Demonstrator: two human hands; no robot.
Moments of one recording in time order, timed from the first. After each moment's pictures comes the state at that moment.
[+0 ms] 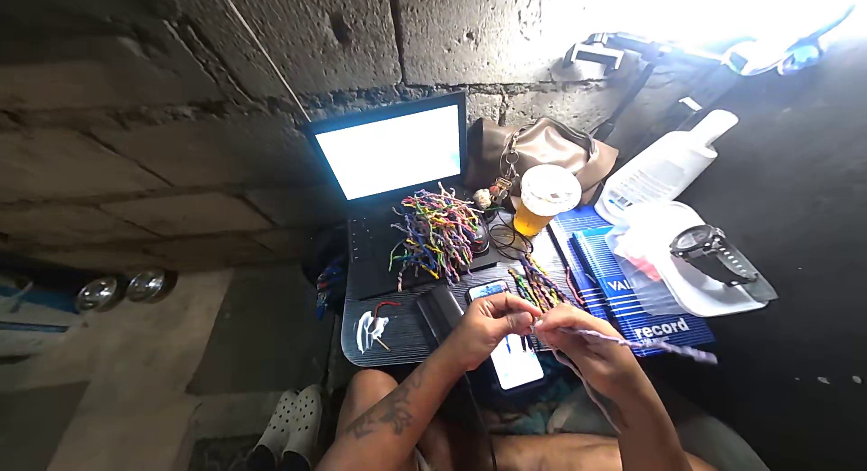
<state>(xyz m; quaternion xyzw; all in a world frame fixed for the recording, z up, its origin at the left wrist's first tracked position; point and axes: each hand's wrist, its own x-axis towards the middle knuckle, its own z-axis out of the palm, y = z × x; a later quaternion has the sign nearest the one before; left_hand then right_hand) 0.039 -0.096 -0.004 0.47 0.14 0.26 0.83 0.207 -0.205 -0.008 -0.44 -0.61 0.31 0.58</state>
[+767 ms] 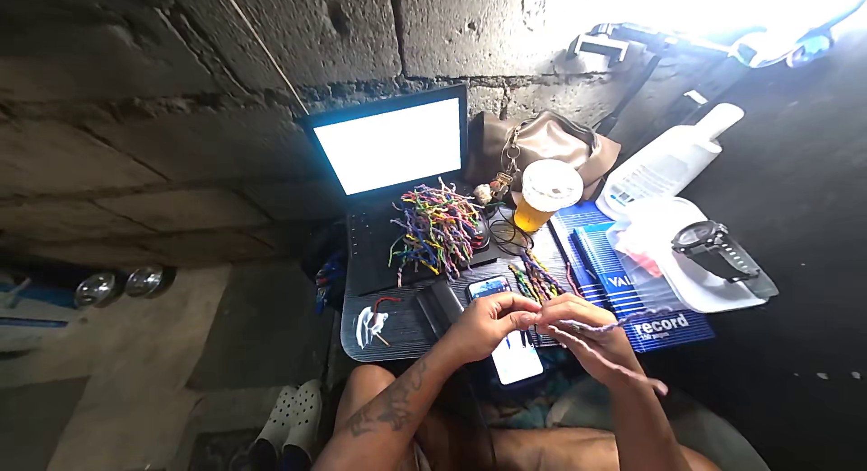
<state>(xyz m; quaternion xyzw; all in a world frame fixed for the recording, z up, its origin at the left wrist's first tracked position) 0.035 -0.089 -0.001 0.65 0.18 0.18 0.71 0.215 -0.198 -0.019 -0.46 -0.62 0.25 0.58</state>
